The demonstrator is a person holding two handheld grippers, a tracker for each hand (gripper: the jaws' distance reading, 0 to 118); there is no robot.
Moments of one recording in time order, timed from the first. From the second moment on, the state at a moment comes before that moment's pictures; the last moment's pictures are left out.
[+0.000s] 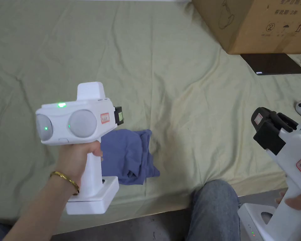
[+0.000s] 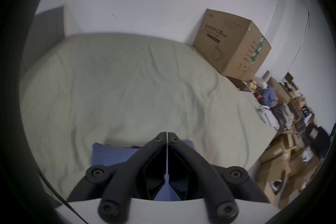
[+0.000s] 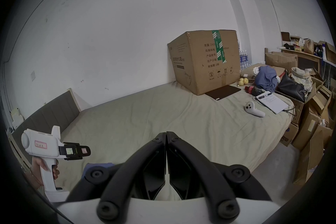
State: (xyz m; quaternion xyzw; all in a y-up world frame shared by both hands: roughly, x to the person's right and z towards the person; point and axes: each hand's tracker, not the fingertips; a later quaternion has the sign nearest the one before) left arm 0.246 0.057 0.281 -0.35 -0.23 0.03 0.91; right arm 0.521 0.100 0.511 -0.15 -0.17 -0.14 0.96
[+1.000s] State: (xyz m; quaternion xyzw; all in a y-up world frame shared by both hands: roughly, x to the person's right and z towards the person) left arm 0.181 0.098 0.308 -0.18 -0.17 0.01 0.97; right arm 0.441 0.103 0.429 -0.15 -0.05 -0.08 0.98
